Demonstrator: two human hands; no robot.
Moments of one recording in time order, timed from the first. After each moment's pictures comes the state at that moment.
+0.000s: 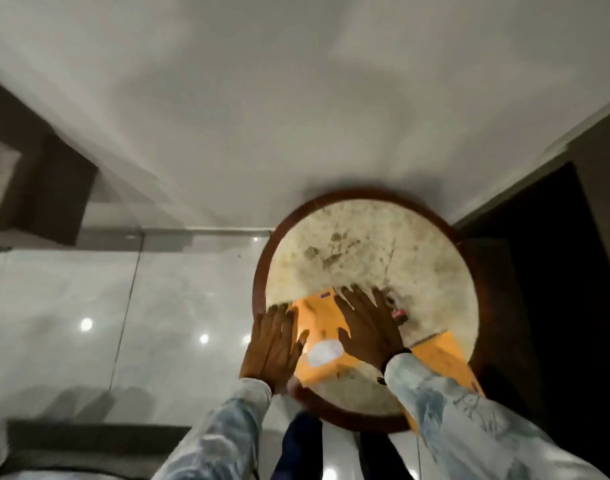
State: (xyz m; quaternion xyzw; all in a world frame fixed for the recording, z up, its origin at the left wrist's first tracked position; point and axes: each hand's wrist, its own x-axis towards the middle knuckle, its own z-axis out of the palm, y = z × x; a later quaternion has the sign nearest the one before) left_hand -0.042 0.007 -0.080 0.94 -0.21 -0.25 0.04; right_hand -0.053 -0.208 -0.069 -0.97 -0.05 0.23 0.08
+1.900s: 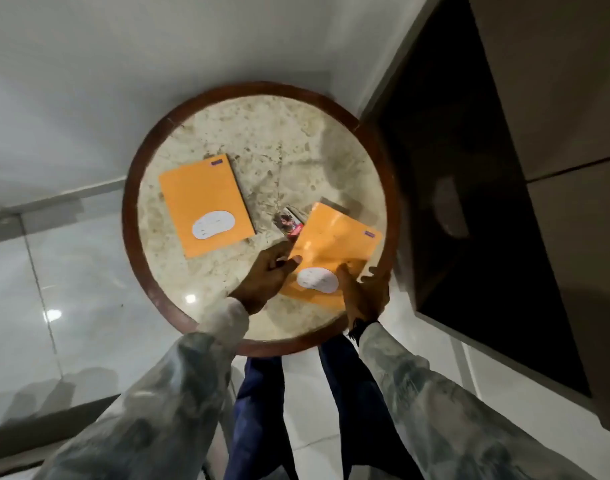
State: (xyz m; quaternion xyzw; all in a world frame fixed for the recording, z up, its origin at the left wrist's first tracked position) left_hand -0.070 -0.189 -0.132 0.72 0.00 -0.49 0.49; right_hand -0.182 -0.313 -0.121 -0.57 0.68 -0.02 0.46
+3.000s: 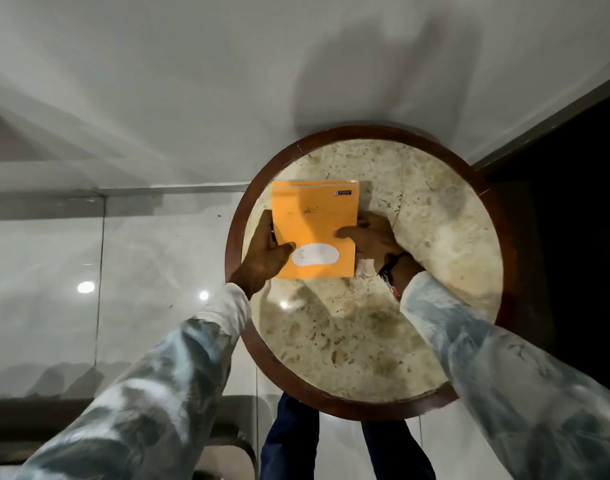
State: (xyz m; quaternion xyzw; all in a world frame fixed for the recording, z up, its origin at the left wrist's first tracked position) left_hand 0.088 -0.052 -0.162 0.79 0.04 -0.31 0.53; right_hand 0.061 -0.258 -0.169 -0.70 0.42 0.20 0.54
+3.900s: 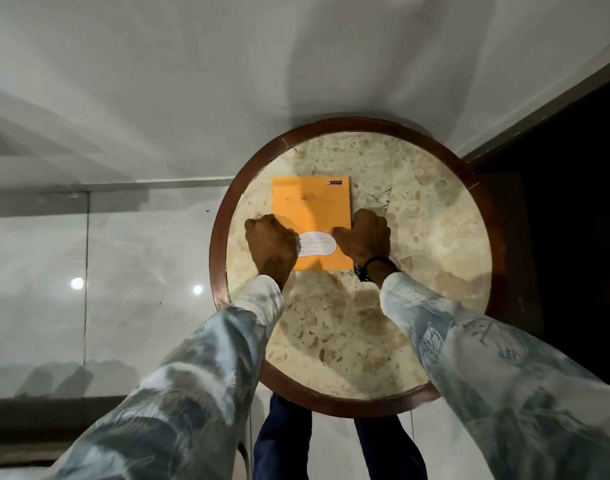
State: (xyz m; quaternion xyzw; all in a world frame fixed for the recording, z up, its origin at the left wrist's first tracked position) left_hand 0.090 -0.108 -0.191 0.92 0.16 -0.21 0.30; right_hand 0.052 -0.260 -0.188 -0.86 0.37 0.19 0.31
